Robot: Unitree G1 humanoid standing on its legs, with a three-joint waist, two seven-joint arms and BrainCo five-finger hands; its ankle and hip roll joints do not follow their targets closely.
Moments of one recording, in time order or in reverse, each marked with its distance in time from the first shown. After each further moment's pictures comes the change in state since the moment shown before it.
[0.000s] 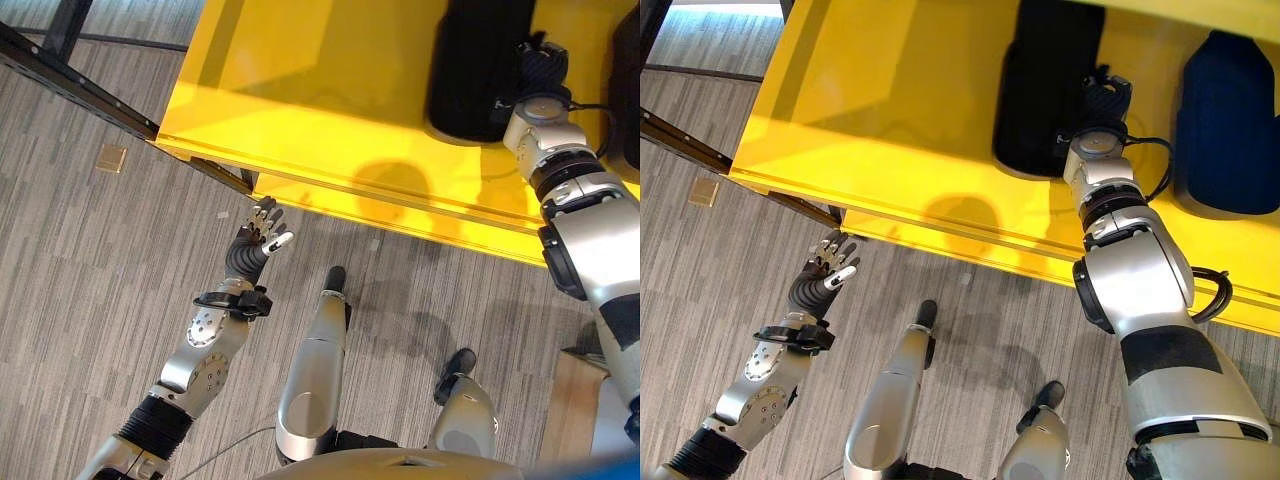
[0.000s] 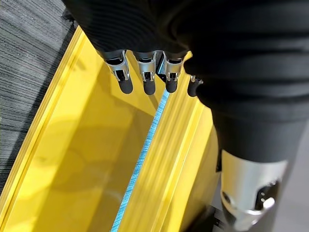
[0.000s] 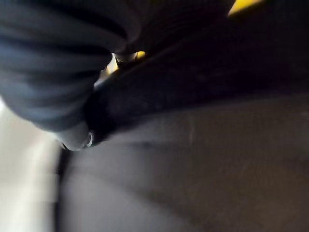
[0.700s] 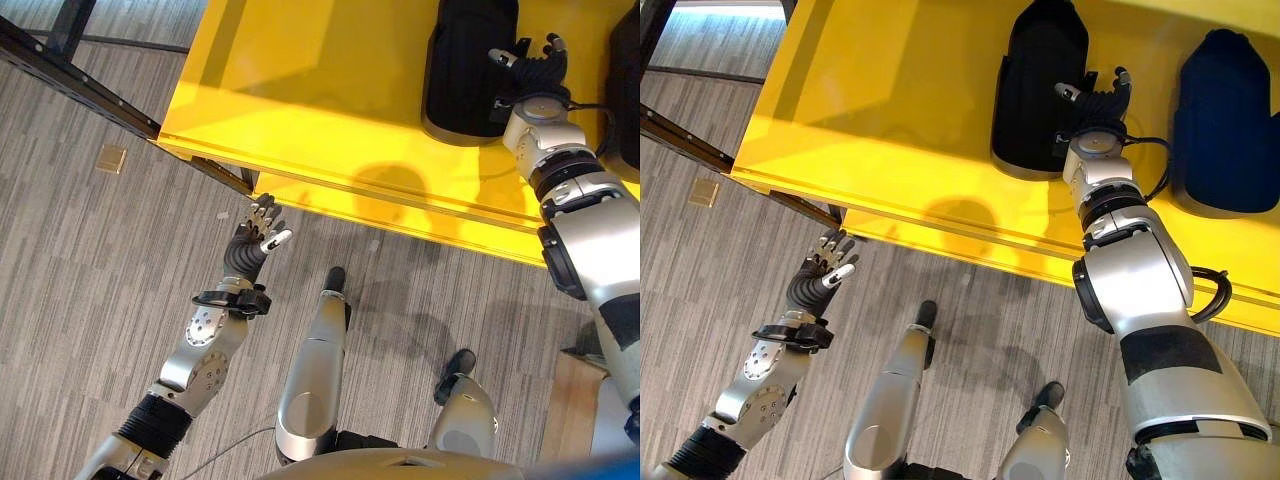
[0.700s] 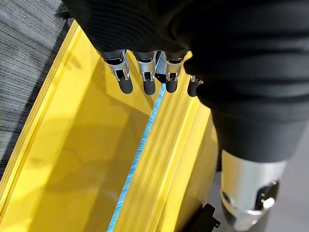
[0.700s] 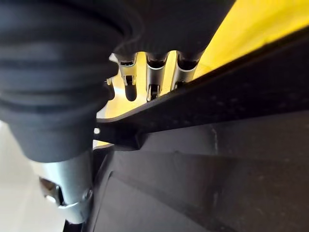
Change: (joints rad) left arm -0.005 0.016 0.001 0.000 -0.001 -0.015 0.000; right arm 0.000 0.006 0.000 -0.002 0.001 0.000 -0.001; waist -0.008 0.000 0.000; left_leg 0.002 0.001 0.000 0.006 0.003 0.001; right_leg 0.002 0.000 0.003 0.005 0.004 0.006
